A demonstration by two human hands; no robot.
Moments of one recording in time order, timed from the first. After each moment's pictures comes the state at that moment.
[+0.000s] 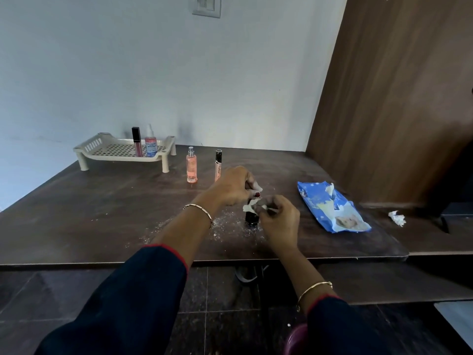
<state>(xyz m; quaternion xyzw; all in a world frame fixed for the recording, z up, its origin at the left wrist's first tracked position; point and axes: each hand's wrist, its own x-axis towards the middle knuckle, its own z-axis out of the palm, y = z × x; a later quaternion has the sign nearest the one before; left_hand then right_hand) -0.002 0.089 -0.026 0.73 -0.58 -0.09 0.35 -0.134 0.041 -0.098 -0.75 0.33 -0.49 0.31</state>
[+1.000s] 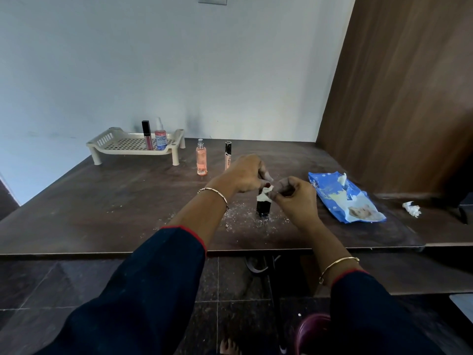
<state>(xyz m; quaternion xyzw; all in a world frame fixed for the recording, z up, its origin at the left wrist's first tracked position) -0.004 0.090 -0.015 0.74 -0.59 -0.08 0.30 -0.138 0.017 -0.079 -0.76 0.31 -0.42 0.38</state>
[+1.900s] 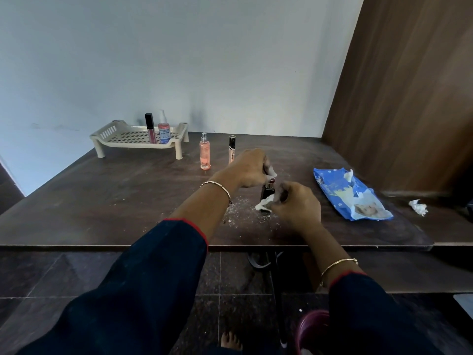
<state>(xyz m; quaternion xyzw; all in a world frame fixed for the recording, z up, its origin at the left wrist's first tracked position) -0.002 0.089 -0.016 0.75 -0.59 -0.07 0.30 -0.140 0.030 -0.084 -0.85 0.38 -0.30 0.20</state>
